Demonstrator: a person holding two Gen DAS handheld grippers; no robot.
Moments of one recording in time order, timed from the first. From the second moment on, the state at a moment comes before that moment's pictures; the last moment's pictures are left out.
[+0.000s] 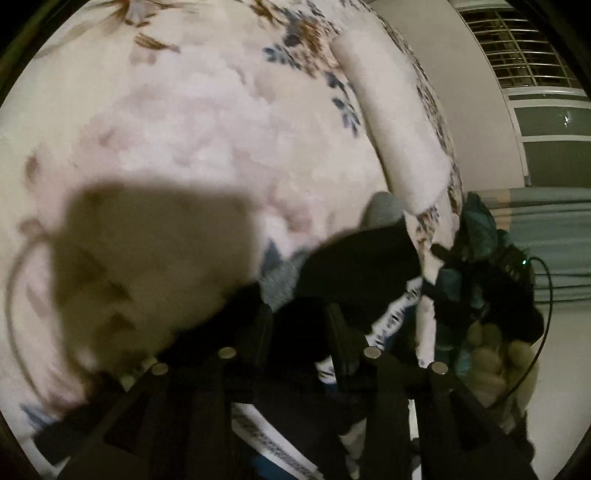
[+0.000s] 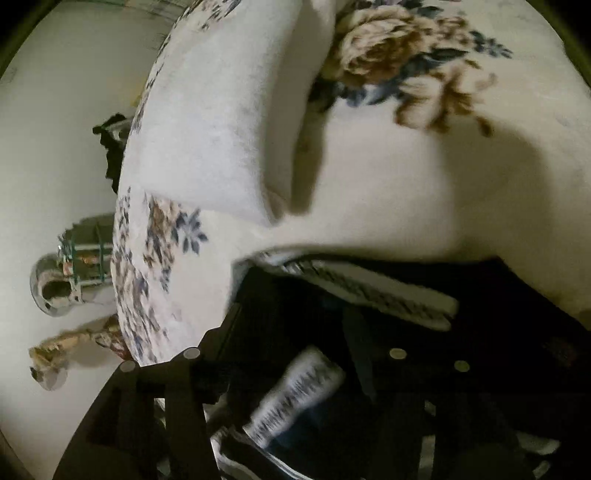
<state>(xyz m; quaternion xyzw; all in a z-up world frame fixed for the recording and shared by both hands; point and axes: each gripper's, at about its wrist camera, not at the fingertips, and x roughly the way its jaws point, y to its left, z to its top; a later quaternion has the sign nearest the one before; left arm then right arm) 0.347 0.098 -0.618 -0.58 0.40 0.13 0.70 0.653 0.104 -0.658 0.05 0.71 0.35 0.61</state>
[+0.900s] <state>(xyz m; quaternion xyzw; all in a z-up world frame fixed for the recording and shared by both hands) 0.347 0.073 -0.607 -0.56 0.39 0.11 0.72 0.641 0.048 -0.665 -0.01 0.72 0.34 0.60</state>
